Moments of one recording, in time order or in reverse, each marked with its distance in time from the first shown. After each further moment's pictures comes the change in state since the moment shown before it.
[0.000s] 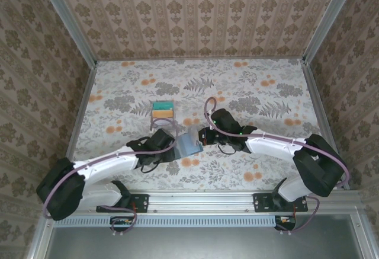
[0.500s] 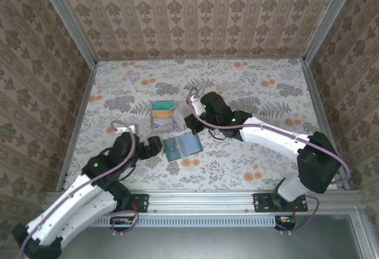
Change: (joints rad) left arm 0.144 -0.657 0.021 -0.312 -0.098 -0.006; right arm 0.045 0.065 0.342 -0.143 0.003 -0.377
